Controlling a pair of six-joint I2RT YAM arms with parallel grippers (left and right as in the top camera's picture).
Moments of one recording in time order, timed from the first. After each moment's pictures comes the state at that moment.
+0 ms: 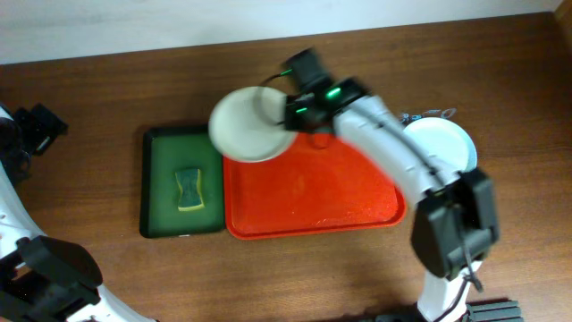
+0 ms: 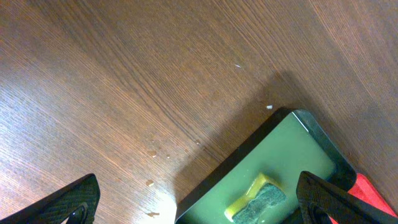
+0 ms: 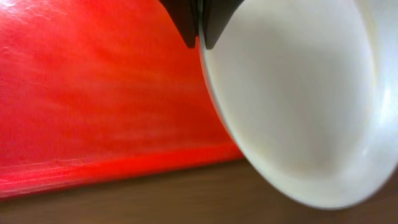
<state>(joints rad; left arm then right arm) 0.48 1.98 2.11 -1.43 0.08 -0.34 0.37 1.95 1.68 -0.86 -0.08 0.60</state>
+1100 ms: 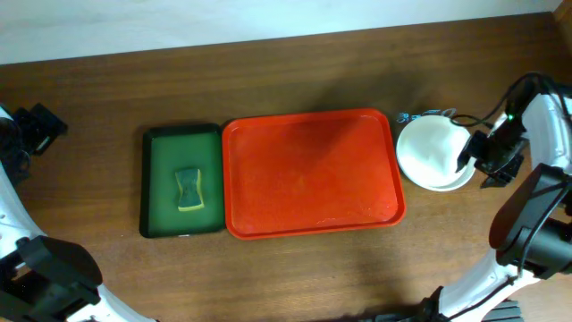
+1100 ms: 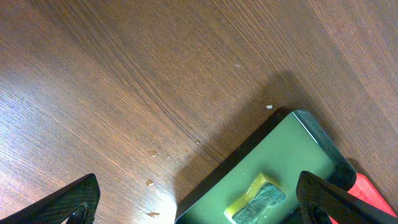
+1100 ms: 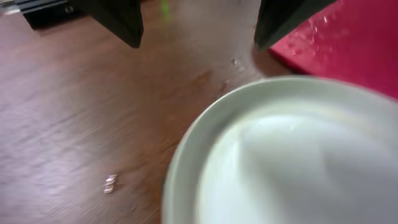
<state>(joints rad) 0.48 1.98 2.11 -1.43 0.08 -0.34 -0.48 1.92 1.55 -1.38 -0.07 0.20</state>
